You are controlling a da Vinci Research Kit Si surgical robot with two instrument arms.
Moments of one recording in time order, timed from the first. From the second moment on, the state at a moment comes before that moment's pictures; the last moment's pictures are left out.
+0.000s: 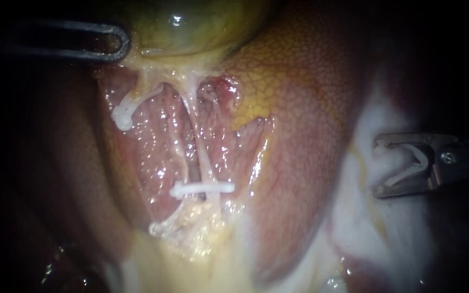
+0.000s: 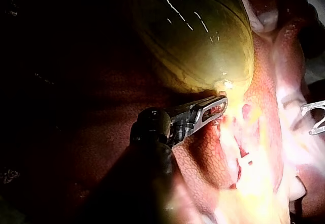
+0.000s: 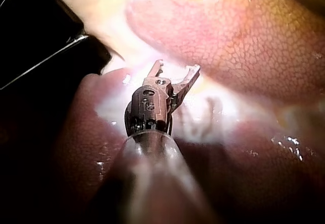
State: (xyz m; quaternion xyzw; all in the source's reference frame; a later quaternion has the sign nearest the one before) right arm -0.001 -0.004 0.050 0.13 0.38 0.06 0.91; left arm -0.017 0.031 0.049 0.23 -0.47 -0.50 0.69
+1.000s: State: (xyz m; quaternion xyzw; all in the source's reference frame) right arm 0.009 -0.004 0.048 0.19 0.48 0.10 0.85; left arm -0.017 0.030 0.049 0.23 -0.47 -0.50 0.69
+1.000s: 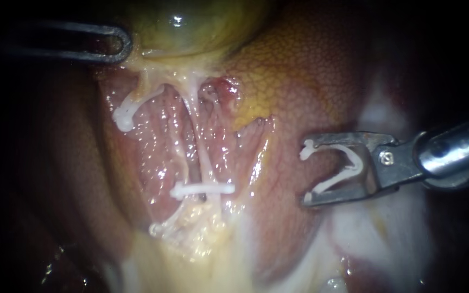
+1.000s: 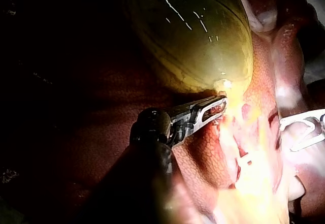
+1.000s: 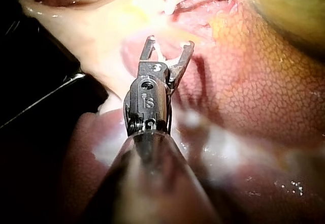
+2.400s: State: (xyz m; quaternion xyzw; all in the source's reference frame) right arm 0.019 -0.004 0.056 0.36 0.52 0.27 0.73; left arm -0.018 0.030 0.049 0.23 -0.47 -0.50 0.69
